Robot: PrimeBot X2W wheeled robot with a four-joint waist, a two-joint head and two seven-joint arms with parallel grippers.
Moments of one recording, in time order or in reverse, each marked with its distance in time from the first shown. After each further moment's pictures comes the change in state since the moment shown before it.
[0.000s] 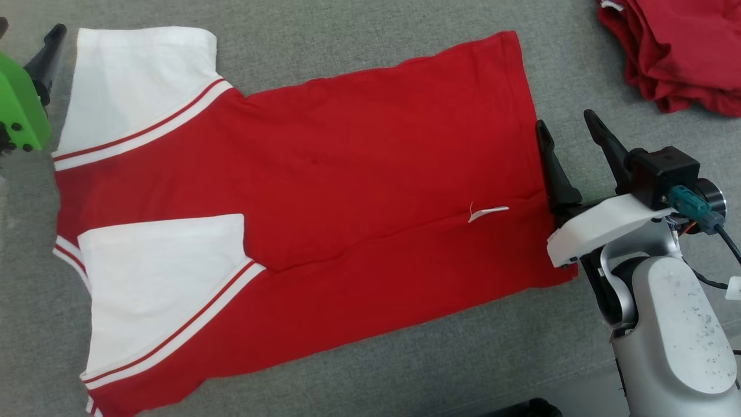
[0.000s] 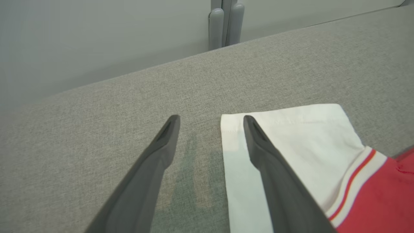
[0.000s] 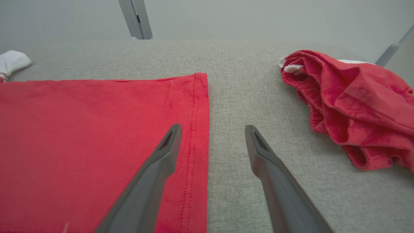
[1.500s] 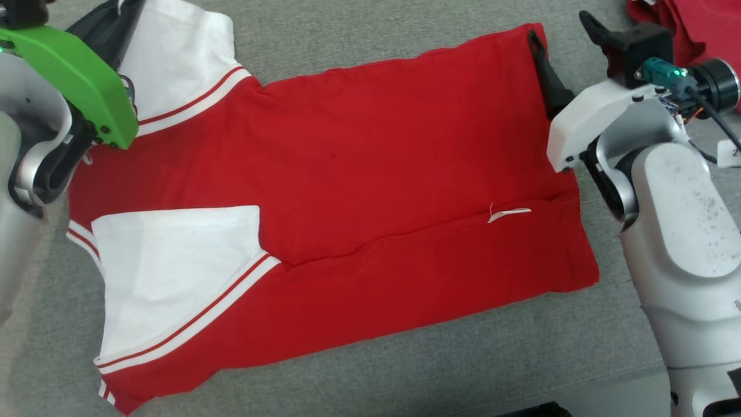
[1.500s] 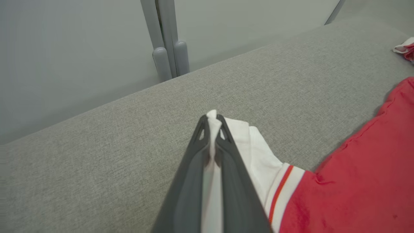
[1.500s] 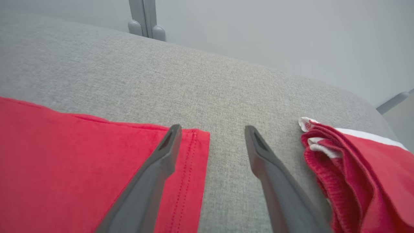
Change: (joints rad) left arm -0.067 -0.015 -0.245 -0.114 -0.108 -0.002 -0.219; right arm -0.359 -0.089 0.098 0.237 -0.073 0.000 0.112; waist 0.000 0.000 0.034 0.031
